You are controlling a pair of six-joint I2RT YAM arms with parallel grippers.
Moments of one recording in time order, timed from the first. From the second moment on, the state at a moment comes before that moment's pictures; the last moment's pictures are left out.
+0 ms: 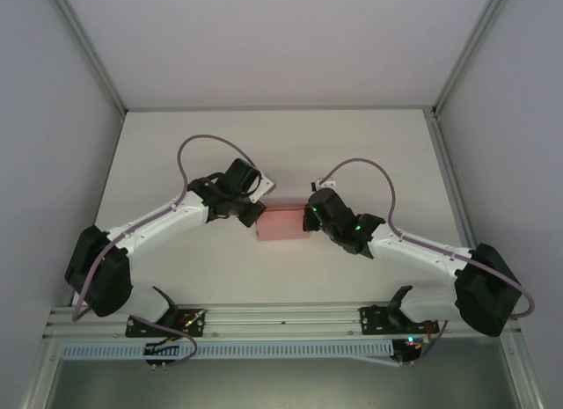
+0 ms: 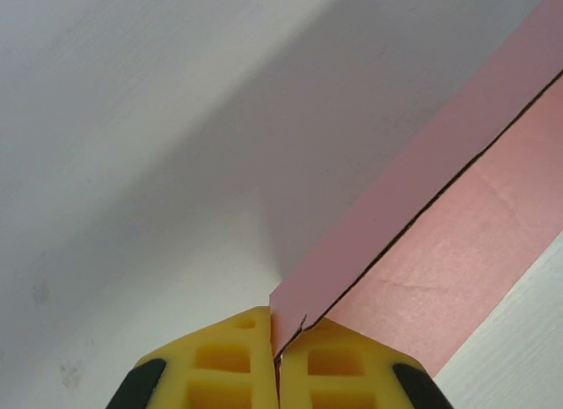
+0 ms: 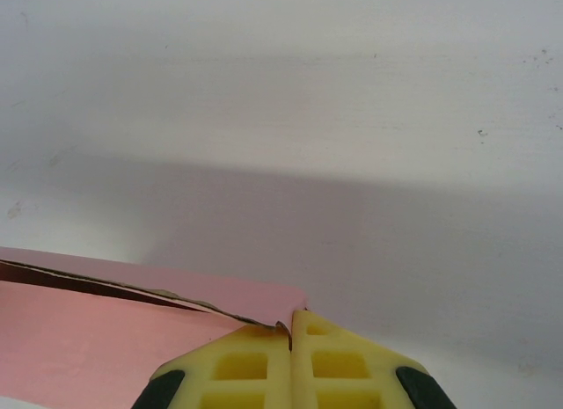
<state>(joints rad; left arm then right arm) -0.75 1.46 1.09 -0.67 0.00 0.02 0.87 1.26 0.73 -0.22 0.28 0.59</state>
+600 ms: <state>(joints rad) -0.77 1.46 1.08 -0.65 -0.02 -0.48 1.02 1.29 0.75 -0.28 0.52 0.79</state>
